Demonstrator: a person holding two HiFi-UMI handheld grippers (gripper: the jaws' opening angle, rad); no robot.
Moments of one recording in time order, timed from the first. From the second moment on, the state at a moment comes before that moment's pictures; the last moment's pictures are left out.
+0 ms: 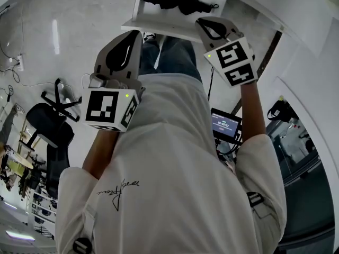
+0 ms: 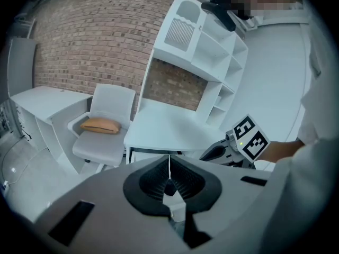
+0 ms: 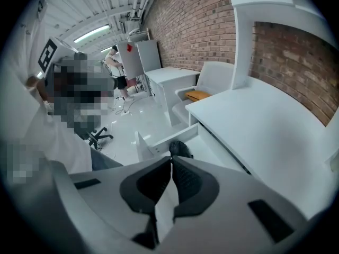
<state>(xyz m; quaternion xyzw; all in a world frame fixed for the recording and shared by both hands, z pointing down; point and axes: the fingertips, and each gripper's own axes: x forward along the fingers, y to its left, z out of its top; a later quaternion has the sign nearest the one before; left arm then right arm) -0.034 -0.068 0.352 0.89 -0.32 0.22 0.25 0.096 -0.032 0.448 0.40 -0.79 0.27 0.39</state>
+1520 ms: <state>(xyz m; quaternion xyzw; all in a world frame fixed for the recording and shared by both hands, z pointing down) -0.024 -0.048 0.390 0.86 -0.33 0.25 0.30 0.097 -0.075 0.611 0.34 -0.78 0.20 0.49</state>
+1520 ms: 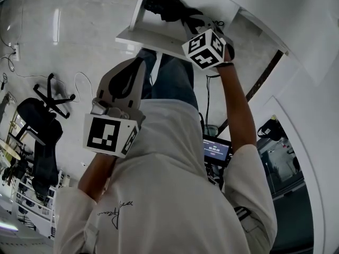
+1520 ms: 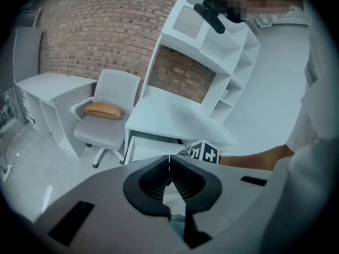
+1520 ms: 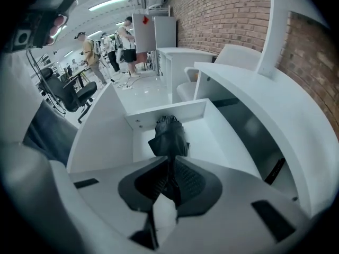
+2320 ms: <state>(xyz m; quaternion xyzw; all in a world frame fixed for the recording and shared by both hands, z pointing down) -0.027 -0.033 0.403 0.85 -0.33 0.26 0.33 0.098 -0.080 0.669 0.29 -0.76 0.18 0.55</state>
